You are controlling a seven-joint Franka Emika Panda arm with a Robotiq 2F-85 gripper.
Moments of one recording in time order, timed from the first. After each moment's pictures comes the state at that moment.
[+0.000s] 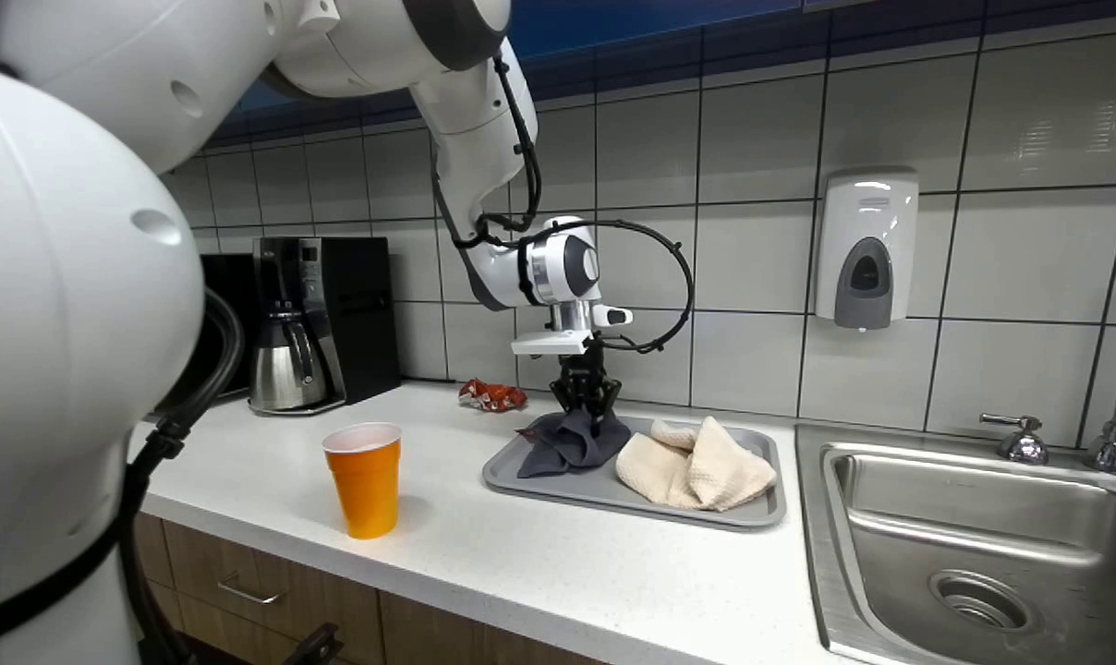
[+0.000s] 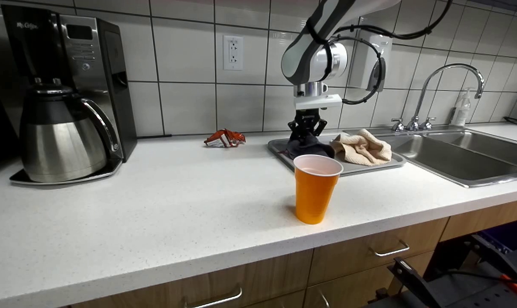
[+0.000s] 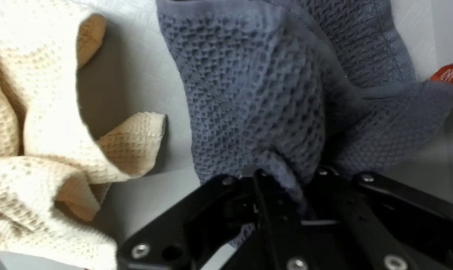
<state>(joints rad) 0.08 0.73 -0.07 -1.61 -0.12 2.30 0.30</state>
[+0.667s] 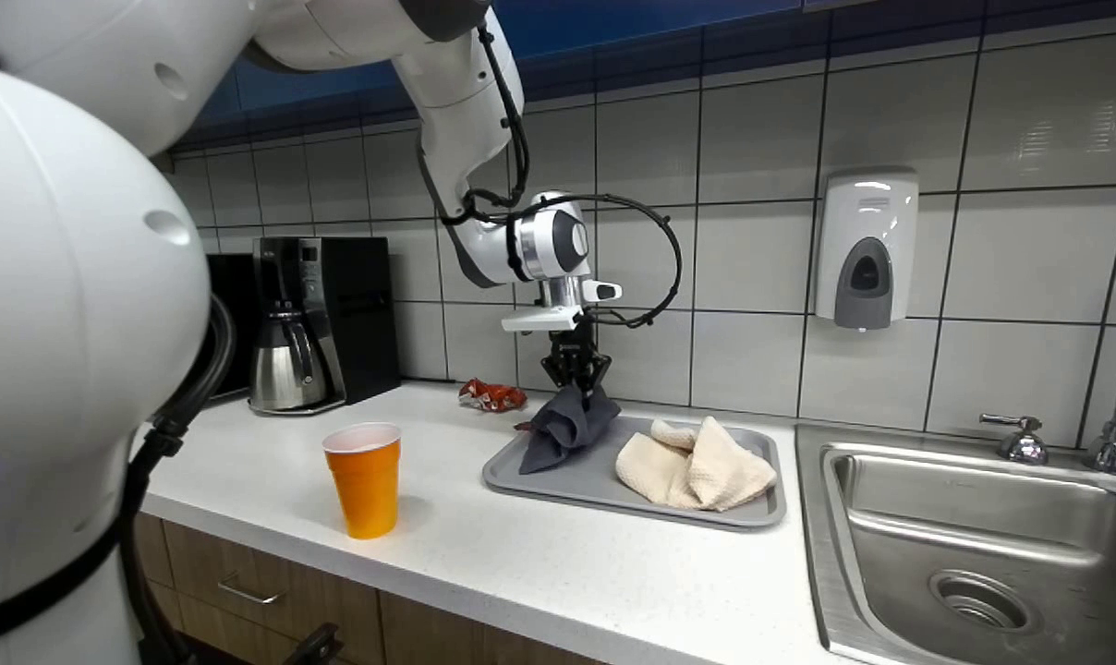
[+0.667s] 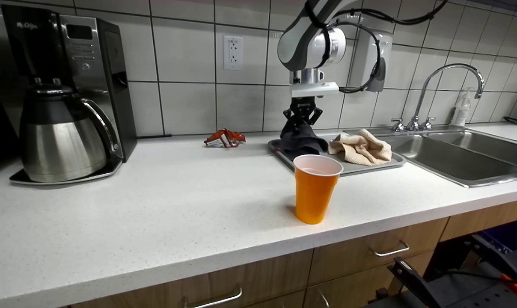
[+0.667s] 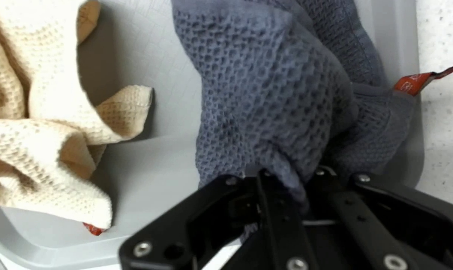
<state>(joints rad) 0.10 0.66 -0.07 -1.62 -0.12 2.30 0.30</state>
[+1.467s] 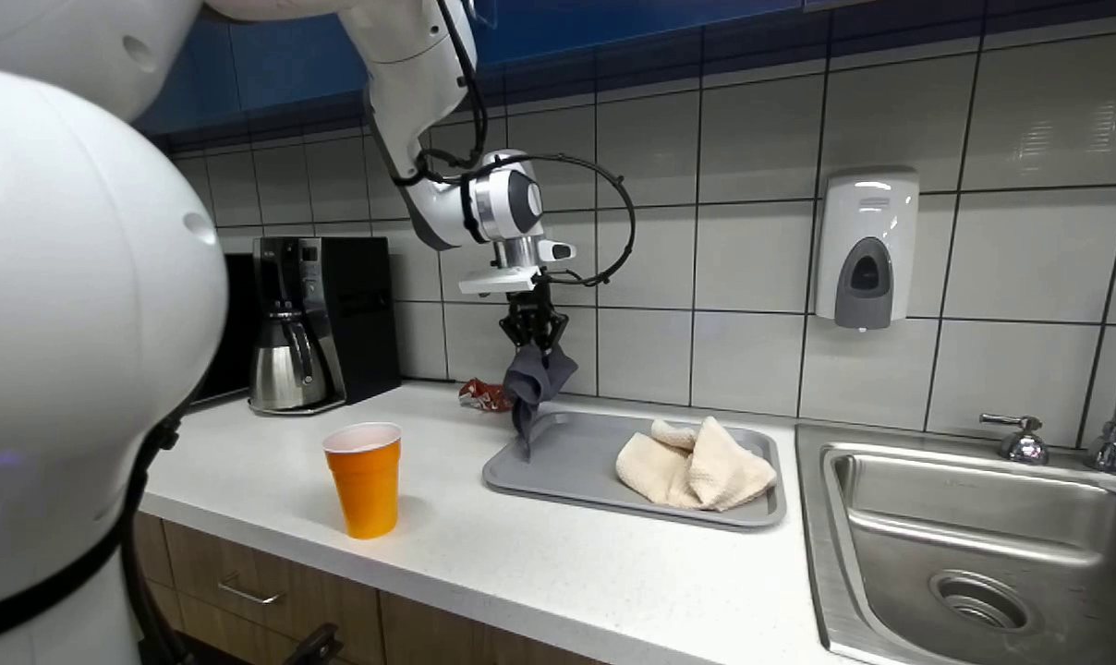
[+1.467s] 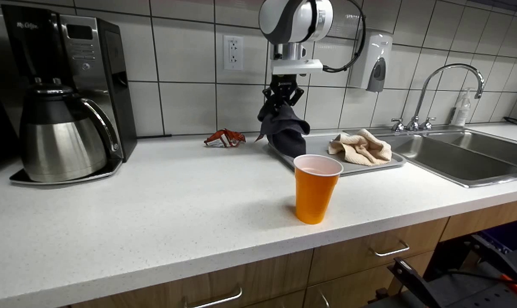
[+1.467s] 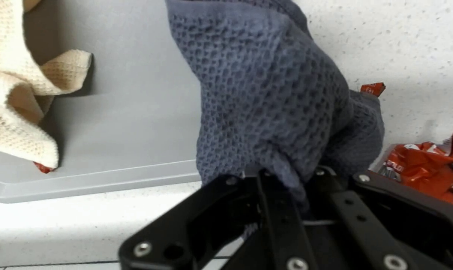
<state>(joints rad) 0.20 0.56 -0.05 -1.65 -0.12 2.30 0.30</state>
